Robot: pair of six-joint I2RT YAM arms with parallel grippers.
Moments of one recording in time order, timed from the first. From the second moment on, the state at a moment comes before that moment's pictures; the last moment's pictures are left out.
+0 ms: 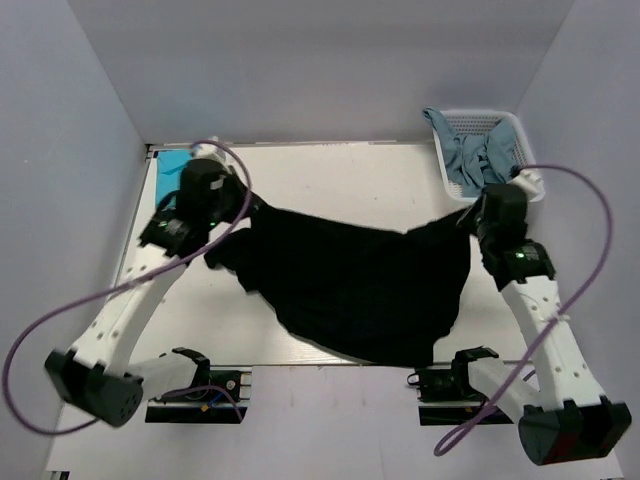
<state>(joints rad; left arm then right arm) -0.40 1.20 1.21 -0.56 -0.03 -0.65 0.16 0.95 0.94 -0.54 0.30 0.52</state>
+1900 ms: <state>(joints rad) -0.40 0.92 1.90 -0.65 -0.37 -0.38 0.16 0.80 1.61 -0.18 0.29 0.03</state>
